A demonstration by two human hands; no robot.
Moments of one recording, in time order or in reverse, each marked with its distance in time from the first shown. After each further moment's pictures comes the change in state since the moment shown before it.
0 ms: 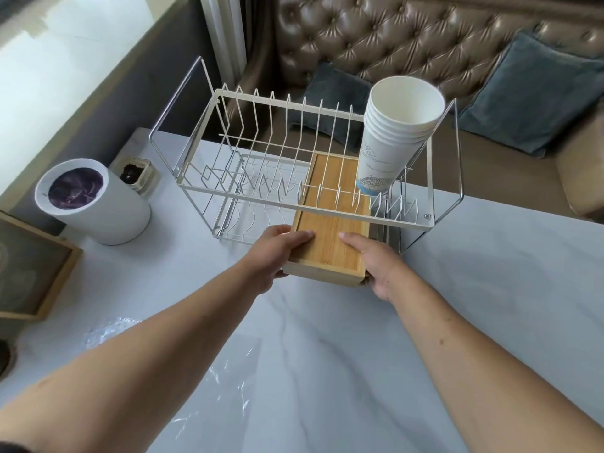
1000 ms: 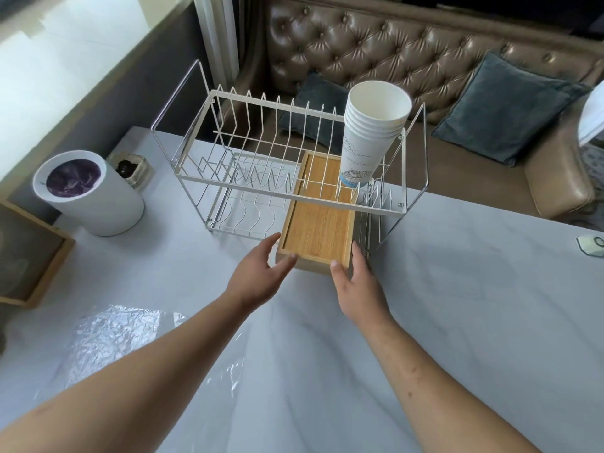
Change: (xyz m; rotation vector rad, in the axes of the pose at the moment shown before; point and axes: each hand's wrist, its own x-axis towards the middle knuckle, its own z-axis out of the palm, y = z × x) left_hand -0.046 -0.058 -0.003 0.573 0.196 0.387; right_hand -0.061 0.068 -0.003 -0.611 0.254 -0.419
